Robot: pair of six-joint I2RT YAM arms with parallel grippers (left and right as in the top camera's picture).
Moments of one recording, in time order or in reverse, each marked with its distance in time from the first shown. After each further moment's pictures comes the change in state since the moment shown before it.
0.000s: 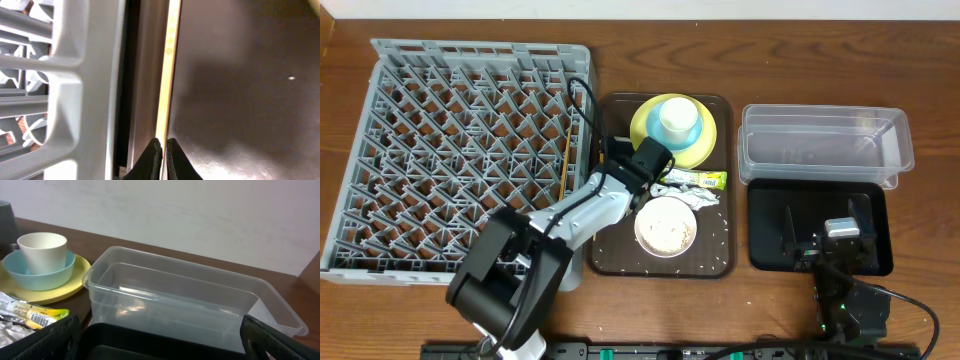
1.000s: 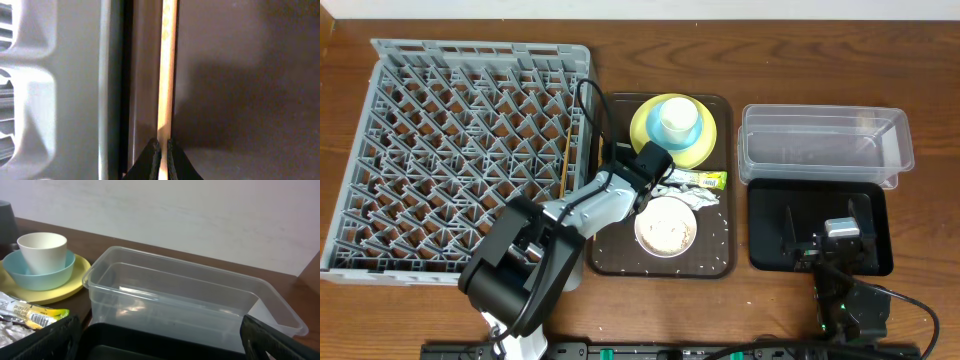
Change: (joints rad) left arm 0.000 0.061 0.000 -0.004 -0.038 0.032; right arm 0.000 0.000 0.000 0.000 0.000 0.000
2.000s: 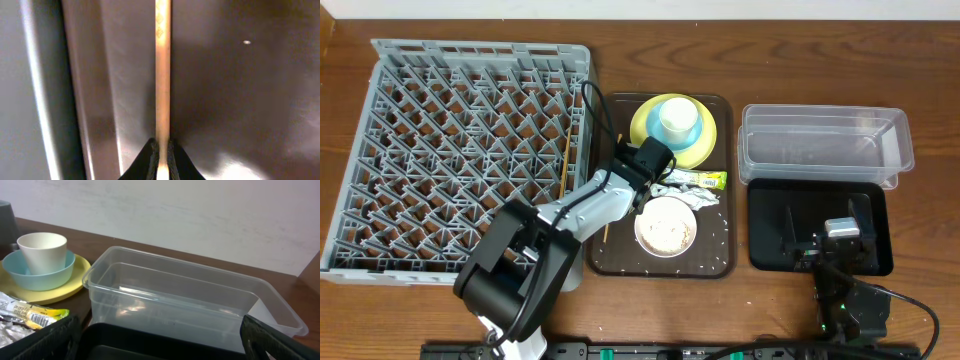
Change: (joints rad) left arm 0.000 -0.023 0.016 0.006 0.187 0.099; right arm 0.000 0.000 0.000 0.000 0.000 0.000
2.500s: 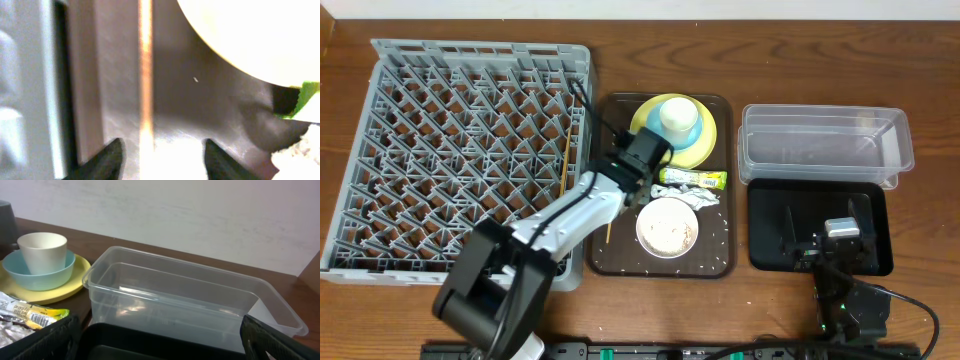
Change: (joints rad) left arm 0.026 -0.111 -0.001 0.062 0.084 0.003; right arm 0.000 0.000 0.000 0.000 0.000 0.000
